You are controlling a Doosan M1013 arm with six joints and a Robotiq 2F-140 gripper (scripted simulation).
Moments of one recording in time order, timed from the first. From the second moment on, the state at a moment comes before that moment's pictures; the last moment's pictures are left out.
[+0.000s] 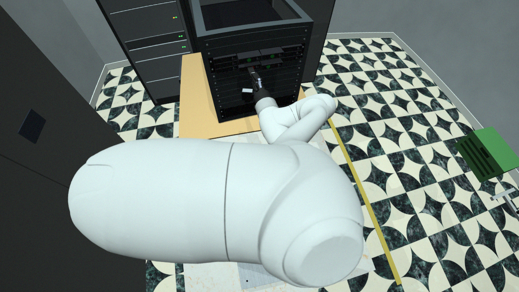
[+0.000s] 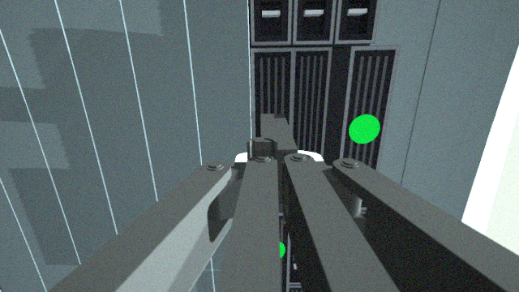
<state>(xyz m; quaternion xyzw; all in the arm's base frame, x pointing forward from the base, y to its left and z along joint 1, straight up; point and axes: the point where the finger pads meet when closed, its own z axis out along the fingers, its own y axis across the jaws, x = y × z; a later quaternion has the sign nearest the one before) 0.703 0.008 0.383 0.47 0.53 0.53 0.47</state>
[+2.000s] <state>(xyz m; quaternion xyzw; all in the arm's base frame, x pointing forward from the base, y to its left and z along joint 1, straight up) 0.721 0.010 0.383 0.47 0.53 0.53 0.47</state>
